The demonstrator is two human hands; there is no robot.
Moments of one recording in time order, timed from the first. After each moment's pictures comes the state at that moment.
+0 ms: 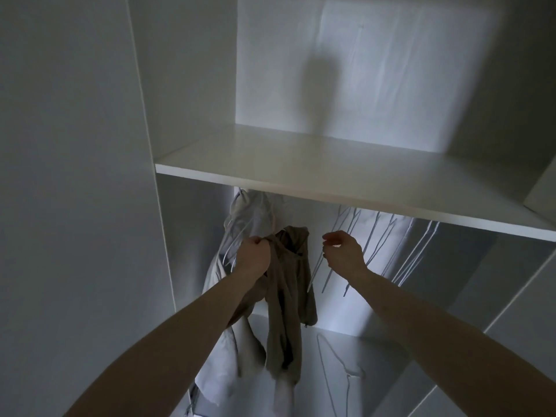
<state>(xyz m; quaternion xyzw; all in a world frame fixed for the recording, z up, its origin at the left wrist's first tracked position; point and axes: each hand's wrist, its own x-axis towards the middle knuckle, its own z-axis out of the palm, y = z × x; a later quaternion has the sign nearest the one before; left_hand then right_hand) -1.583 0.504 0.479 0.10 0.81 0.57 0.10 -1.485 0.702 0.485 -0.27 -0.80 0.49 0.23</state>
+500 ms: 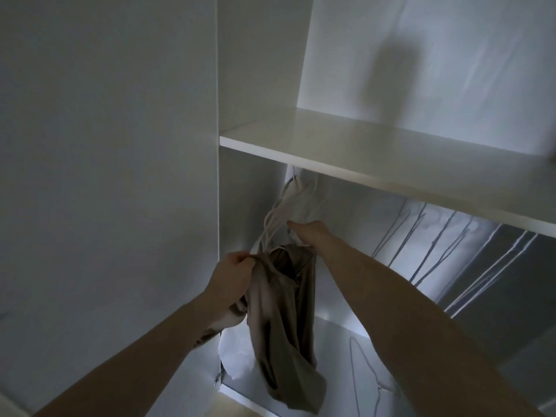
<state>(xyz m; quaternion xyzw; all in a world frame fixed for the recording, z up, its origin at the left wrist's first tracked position) -1.557 0.359 0.433 0.07 0.83 0.55 0.05 -1.628 0.585 0.467 -0.25 -0.81 0.52 -0.01</state>
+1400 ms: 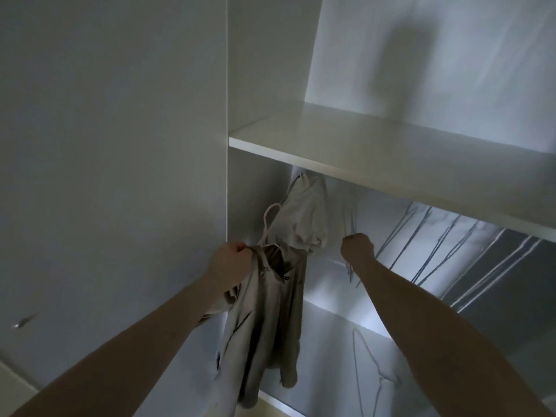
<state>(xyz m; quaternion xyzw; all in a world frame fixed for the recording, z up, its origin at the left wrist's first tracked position) -1.574 0.337 0.449 0.03 0.87 0.48 0.06 -1.581 0.642 0.449 -0.36 -0.86 0.37 0.07</state>
